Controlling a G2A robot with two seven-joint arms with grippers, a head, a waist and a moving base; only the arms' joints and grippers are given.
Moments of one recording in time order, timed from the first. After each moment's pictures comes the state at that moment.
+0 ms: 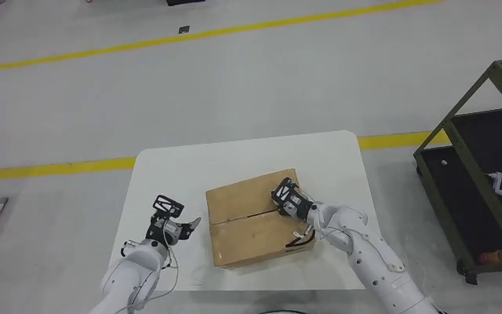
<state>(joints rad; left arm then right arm) 1.58 -1.16 -1.44 -1.81 1.50 -0.15 -0.37 -1.06 -1.20 1.04 -1.38 -1.25 -0.48 0.32</state>
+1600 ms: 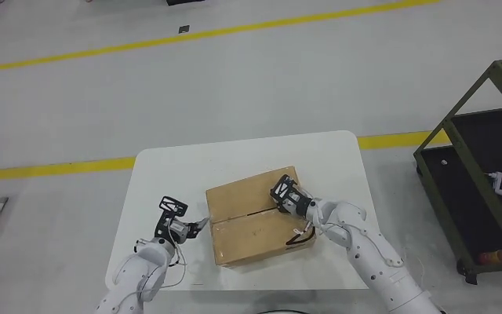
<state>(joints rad) 1.47 -1.18 -1.36 -1.61 1.36 -0.18 -0.23 -1.02 -1.21 1.03 -1.35 -1.26 -0.50 0.33</state>
